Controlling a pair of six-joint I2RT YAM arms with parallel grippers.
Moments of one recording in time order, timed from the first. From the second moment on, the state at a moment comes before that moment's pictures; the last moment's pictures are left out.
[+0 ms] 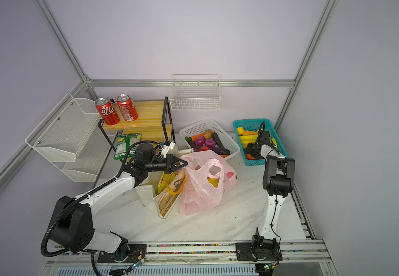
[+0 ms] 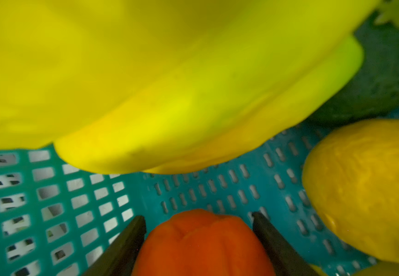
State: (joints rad) left arm -0.39 1.46 1.00 0.09 0.86 -0.94; right arm -0.13 2.15 1.61 -0.40 -0.15 0.30
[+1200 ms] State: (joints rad) left arm -0.39 1.46 1.00 0.09 0.86 -0.94; right arm 0.03 0.70 0.79 -0.68 -0.43 0.52
